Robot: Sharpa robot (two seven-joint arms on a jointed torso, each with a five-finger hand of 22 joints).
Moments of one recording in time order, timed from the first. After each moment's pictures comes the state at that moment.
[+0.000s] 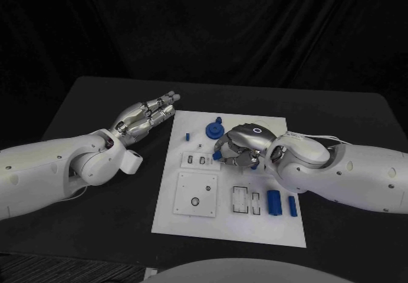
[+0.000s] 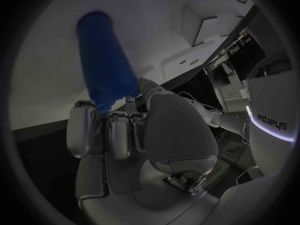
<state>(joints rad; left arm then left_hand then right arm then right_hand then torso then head) 1.28 -0.97 -0.22 1.52 -0.23 -0.03 0.57 1.42 0.25 -0.17 0.26 0.60 0.34 0.05 0.07 0.04 0.01 0.02 0.05 0.01 0.00 0.03 0.00 0.00 0.16 0.00 0.17 0.00 0.00 1.29 -0.75 -0.25 1.63 -1.59 -0.39 -0.11 1.36 -0.09 0.25 0.19 0.30 0.89 0.05 0.19 0.39 1.47 -0.05 1.57 1.31 1.47 -0.11 1.54 1.31 0.05 1.47 0.01 1.34 1.31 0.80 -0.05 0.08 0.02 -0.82</state>
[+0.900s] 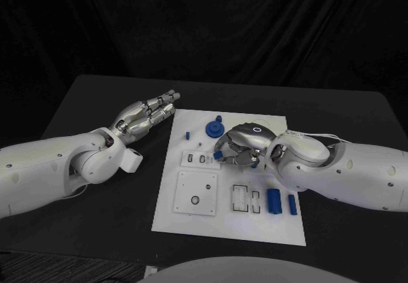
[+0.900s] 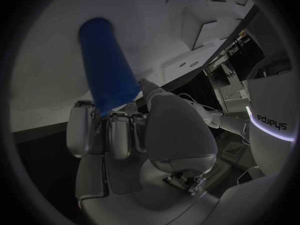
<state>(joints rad) 1.28 -0.96 -0.22 1.52 -0.23 -0.03 0.57 1.42 0.25 -0.17 0.26 0.60 0.34 0.05 0.07 0.04 0.01 0.02 0.05 0.01 0.00 0.03 0.00 0.00 0.16 0.00 0.17 0.00 0.00 1.29 -0.75 -0.25 1.63 -1.59 -0.38 -0.11 1.35 -0.09 0.23 0.17 0.19 0.90 0.03 0.16 0.36 1.47 -0.05 1.57 1.31 1.47 -0.11 1.54 1.31 0.05 1.47 0.01 1.33 1.31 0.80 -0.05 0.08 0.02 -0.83</state>
